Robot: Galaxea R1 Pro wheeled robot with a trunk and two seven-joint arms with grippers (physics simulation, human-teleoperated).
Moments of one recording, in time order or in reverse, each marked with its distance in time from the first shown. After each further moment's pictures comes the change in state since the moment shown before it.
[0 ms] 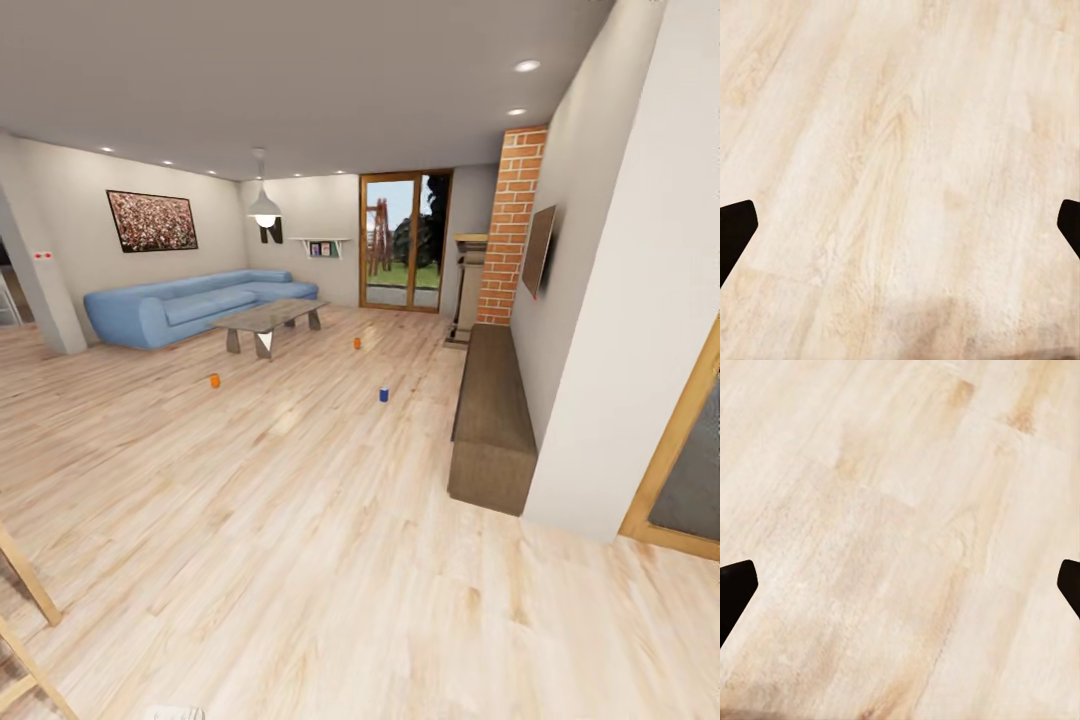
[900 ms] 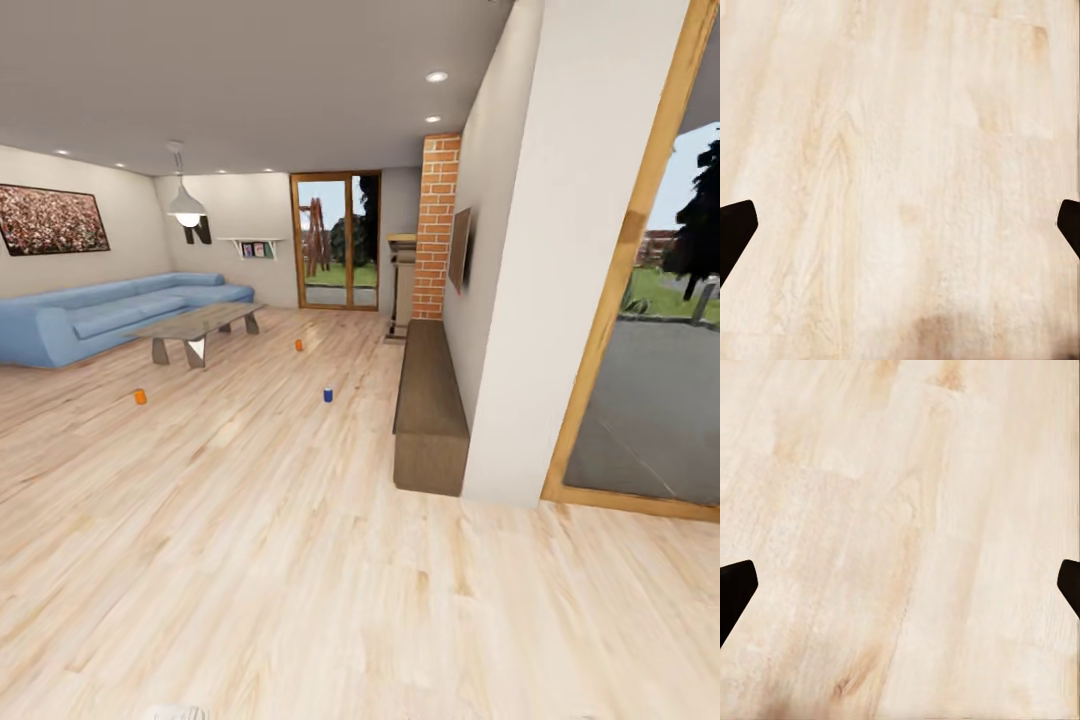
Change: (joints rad) left arm 0.000 0.000 0.000 0.000 0.000 0.000 0.000; right arm 0.000 0.000 0.000 0.000 0.000 0.001 0.001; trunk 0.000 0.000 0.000
